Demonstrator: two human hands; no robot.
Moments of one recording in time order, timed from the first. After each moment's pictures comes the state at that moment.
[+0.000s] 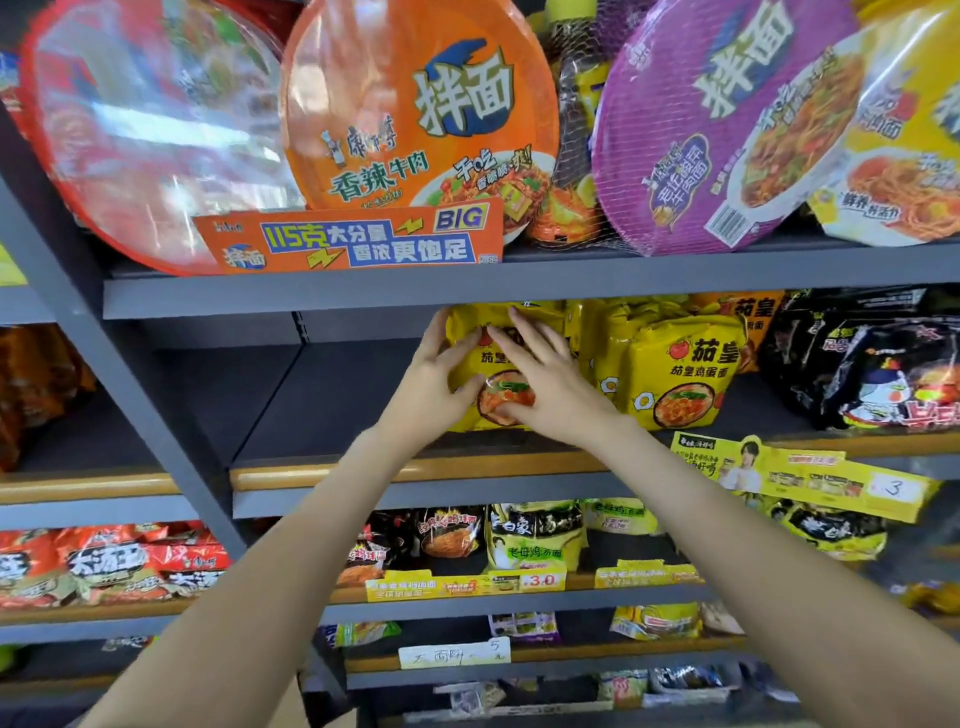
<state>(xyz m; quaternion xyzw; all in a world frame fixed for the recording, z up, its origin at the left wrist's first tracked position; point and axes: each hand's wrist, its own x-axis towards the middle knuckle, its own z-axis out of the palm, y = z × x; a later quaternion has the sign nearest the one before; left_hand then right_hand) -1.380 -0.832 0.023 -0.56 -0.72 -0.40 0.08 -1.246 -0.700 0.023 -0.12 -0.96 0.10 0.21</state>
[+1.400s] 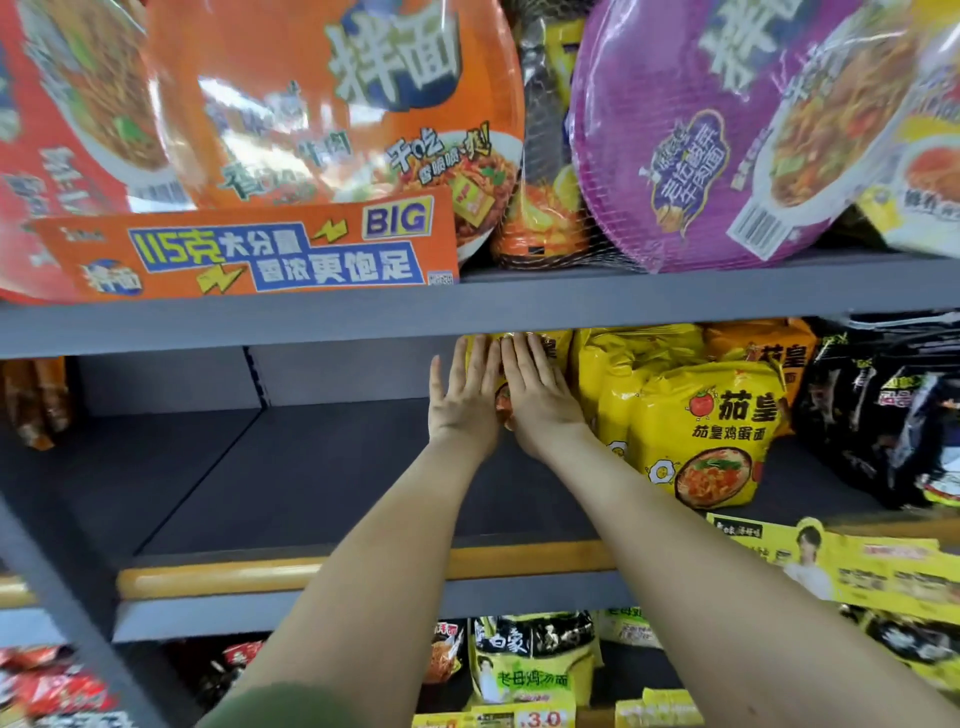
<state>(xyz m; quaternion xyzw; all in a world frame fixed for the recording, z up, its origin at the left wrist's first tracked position) -1.407 -0.691 -0.008 -0.44 -0.88 0.03 0.18 -1.328 -0.617 -0.014 -0.28 -0.94 -0.09 0.19</state>
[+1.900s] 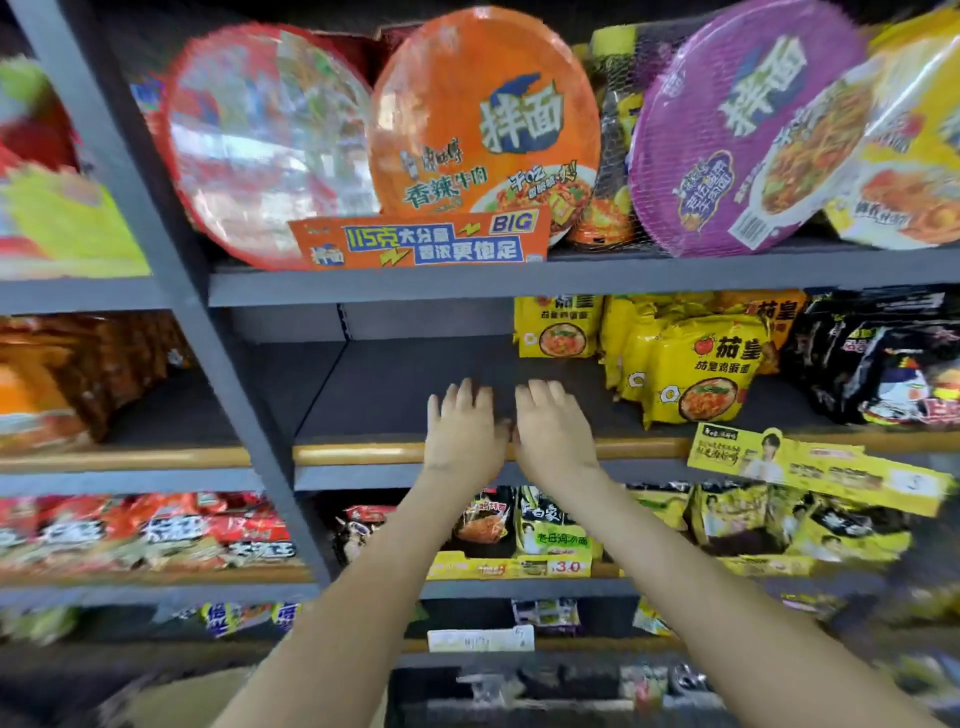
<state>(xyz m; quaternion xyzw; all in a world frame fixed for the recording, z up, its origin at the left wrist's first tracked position) -1.328 -0.871 0.010 -0.44 -0.89 -0.12 0.07 -1.249 -0.793 0.007 -0.27 -0.94 -0.06 0.18</state>
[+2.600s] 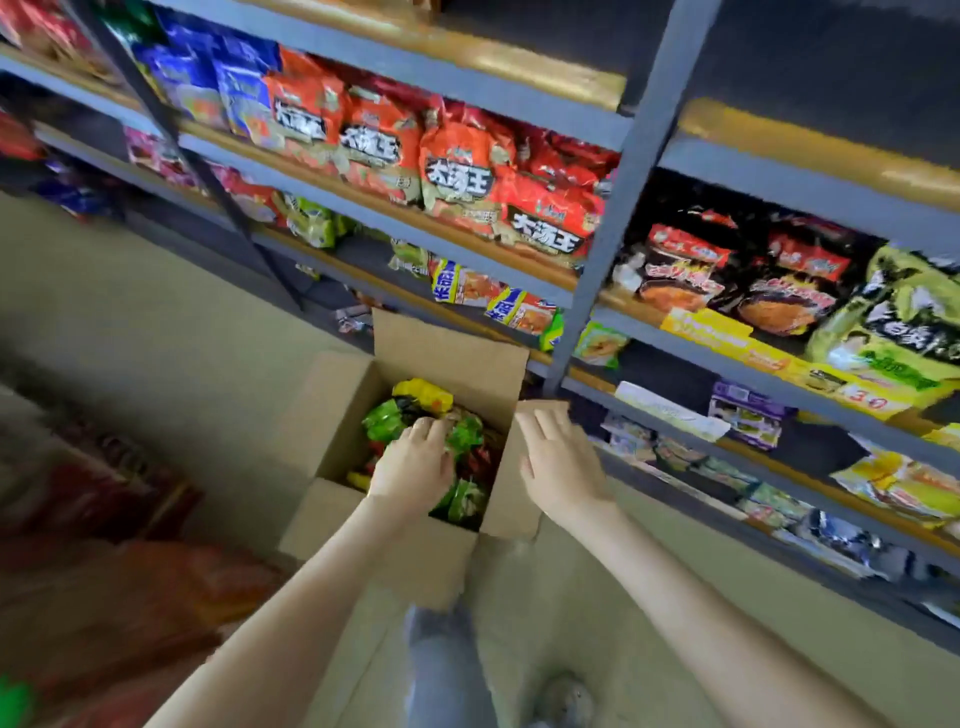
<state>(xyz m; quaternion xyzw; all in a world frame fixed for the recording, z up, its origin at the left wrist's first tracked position) -1.320 -1.296 -0.244 -0.20 -0.96 -0.09 -0.20 -1.260 -1.116 -0.224 0.00 -0.99 0.11 -0.08</state>
